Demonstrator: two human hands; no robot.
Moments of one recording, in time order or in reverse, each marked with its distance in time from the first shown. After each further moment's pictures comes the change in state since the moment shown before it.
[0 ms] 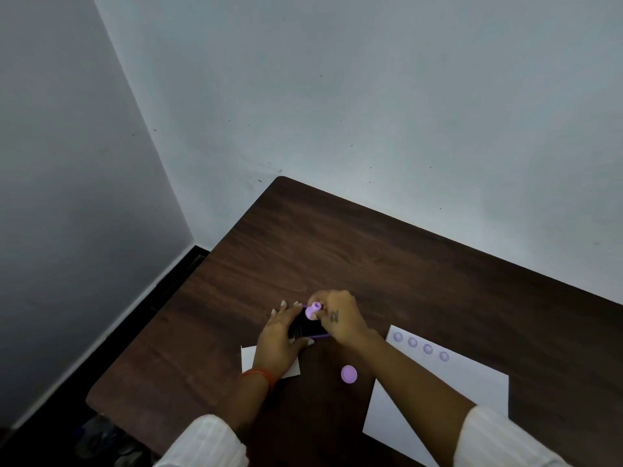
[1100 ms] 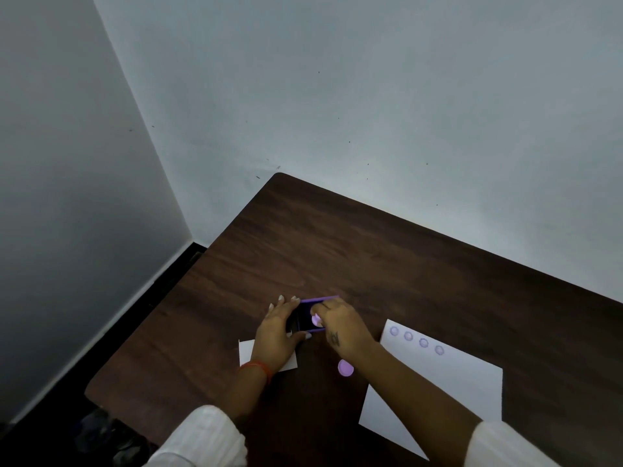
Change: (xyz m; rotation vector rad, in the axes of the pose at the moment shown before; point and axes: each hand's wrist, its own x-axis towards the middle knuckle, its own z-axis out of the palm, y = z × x) left_hand -0.001 0.000 0.001 0.013 0.010 -0.016; right_hand -0.025 0.021 0.016 -0.176 -0.056 -0.180
